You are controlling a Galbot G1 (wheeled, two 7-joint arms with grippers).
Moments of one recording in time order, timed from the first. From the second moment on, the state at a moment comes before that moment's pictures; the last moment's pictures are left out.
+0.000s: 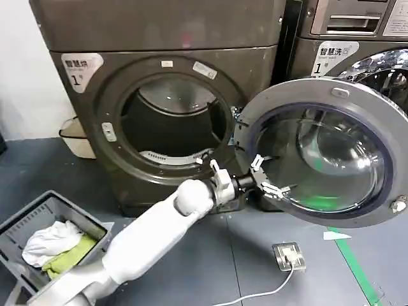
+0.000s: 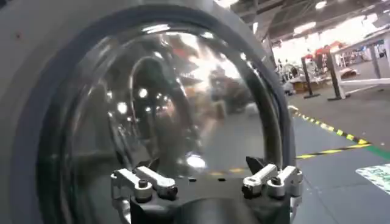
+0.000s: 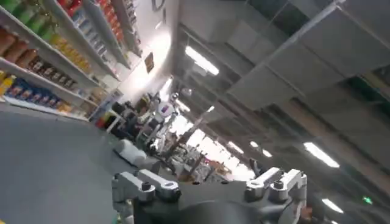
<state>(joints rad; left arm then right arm) 0.35 -1.28 0.37 -1.51 -0.46 0.03 0.43 -1.90 1.31 2.18 1.70 0.20 -0.12 0.07</state>
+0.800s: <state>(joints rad) 0.87 -0.77 -0.05 -2.17 -0.59 0.21 0.24 -1.83 1.30 2.17 1.75 0.28 -0.19 0.00</state>
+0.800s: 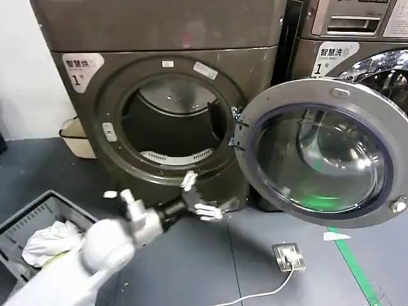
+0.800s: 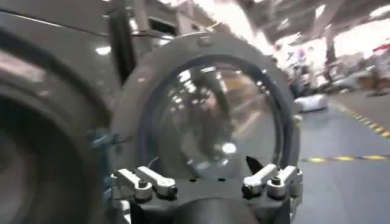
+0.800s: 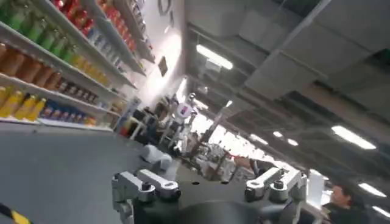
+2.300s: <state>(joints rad) 1.27 -0.32 -0.77 -2.01 -2.45 0.74 -1.18 -1.75 1.26 2.05 1.75 0.40 -0.15 -0.02</state>
